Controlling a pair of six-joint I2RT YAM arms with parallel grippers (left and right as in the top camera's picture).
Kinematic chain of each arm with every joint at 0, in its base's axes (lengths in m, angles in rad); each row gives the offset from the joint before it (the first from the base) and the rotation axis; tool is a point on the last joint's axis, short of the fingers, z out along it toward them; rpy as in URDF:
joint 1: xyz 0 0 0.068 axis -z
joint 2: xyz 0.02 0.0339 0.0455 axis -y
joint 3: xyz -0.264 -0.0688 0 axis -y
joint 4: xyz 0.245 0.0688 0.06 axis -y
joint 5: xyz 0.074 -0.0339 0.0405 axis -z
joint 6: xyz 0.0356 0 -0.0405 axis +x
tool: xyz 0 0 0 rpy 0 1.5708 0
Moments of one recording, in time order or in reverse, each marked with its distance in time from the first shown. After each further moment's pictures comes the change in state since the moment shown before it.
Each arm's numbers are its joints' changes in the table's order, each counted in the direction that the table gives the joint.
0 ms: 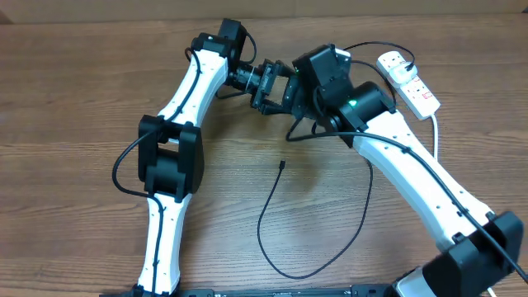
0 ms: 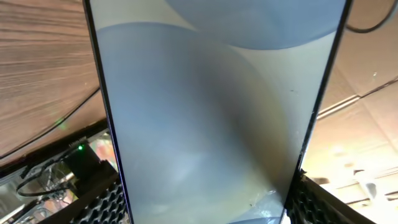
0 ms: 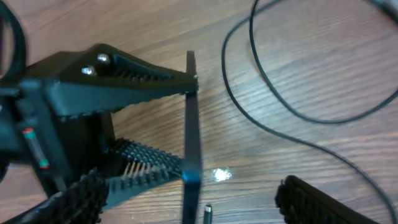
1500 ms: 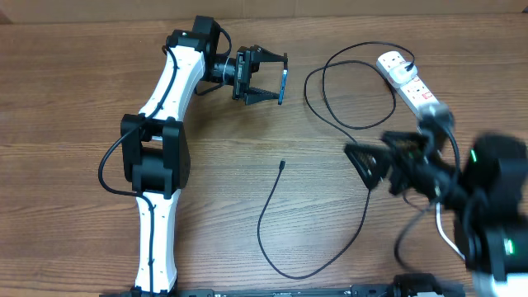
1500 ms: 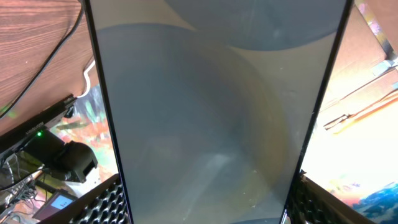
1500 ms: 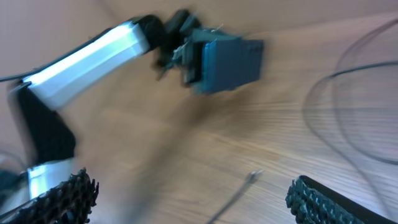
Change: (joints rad) left arm -0.106 0.000 0.000 -0.033 0.252 0.134; right arm 0.499 0.805 -0.474 0.102 -0.944 -0.525
